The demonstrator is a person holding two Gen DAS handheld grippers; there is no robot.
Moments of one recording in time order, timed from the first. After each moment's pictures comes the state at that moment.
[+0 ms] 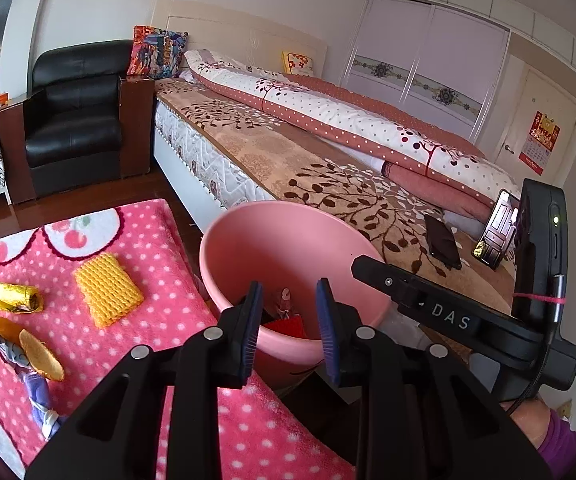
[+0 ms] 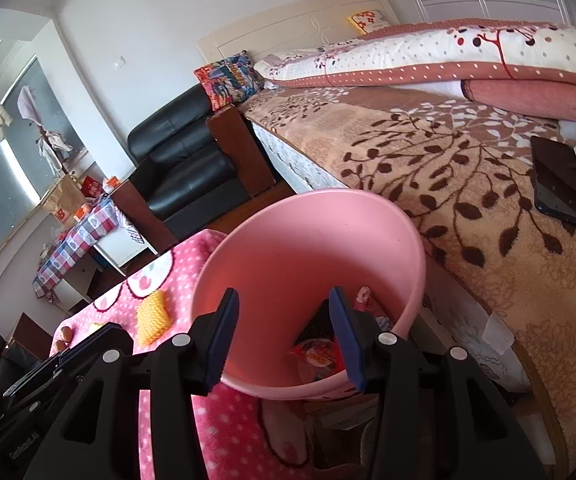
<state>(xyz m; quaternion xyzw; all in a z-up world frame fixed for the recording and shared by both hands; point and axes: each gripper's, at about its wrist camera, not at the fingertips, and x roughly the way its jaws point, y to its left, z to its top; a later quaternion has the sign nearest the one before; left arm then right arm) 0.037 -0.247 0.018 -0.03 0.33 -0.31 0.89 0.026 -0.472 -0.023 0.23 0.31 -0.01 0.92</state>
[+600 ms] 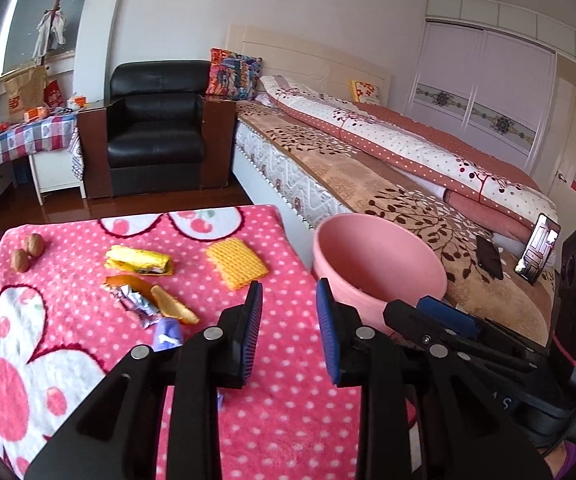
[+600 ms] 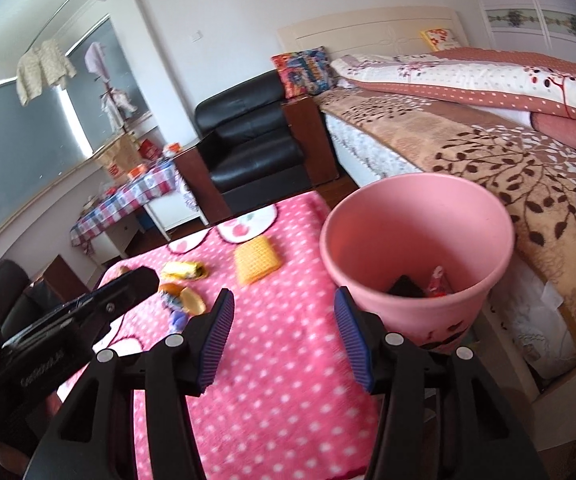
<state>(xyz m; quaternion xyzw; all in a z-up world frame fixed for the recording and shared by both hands) -0.027 -0.145 0.040 -0.04 0.30 -0.17 0.94 -0.041 -0.356 -0.003 0.16 0.30 0.10 0.93</state>
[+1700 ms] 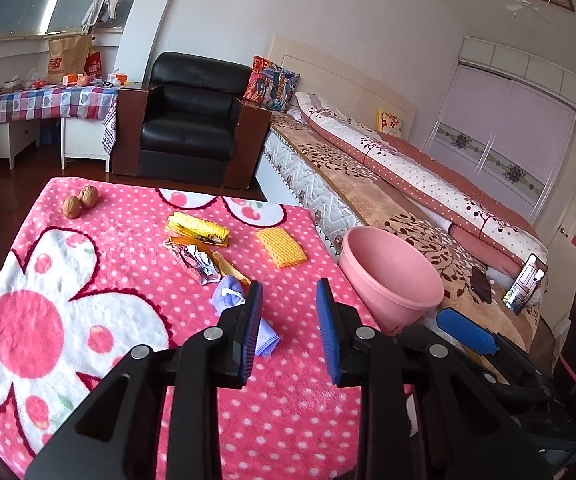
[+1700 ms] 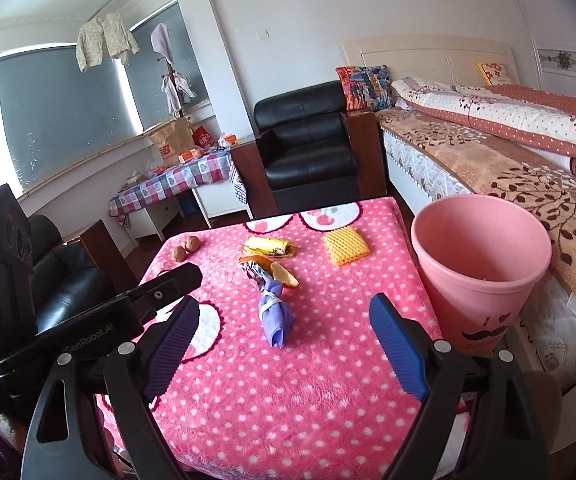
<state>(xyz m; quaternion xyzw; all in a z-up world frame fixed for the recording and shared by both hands) -0.083 -0.068 0.040 -0.12 0.29 -0.14 0.94 -0.106 -0.285 0.030 0.11 0.27 0.16 0.94</state>
